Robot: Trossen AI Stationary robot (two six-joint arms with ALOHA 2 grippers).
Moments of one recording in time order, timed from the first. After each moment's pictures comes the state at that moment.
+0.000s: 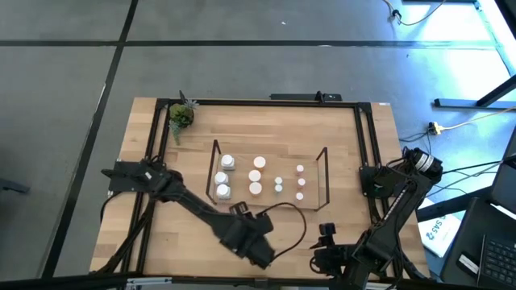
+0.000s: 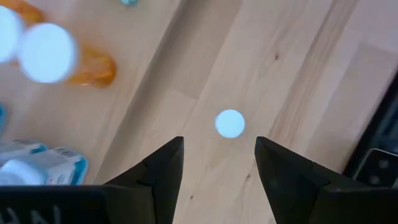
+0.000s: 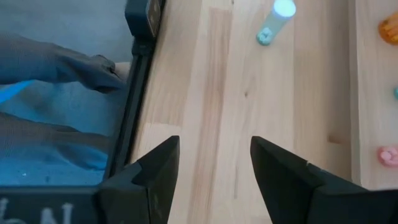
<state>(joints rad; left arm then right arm) -0.56 2.31 2.36 -1.47 -0.36 -0.99 0.97 1.74 1.37 -0.78 0.48 0.73</state>
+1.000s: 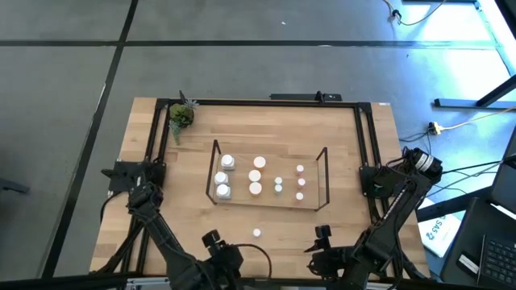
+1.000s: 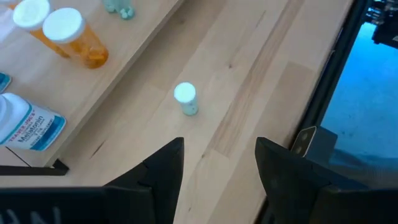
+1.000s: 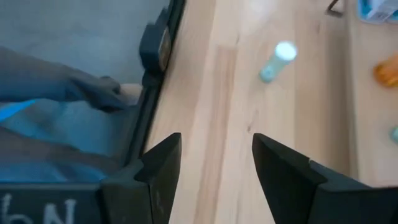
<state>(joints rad) -0.85 2.28 2.33 -1.48 -0.70 -1.36 0.95 1.74 1.37 -0.67 0.54 0.62</state>
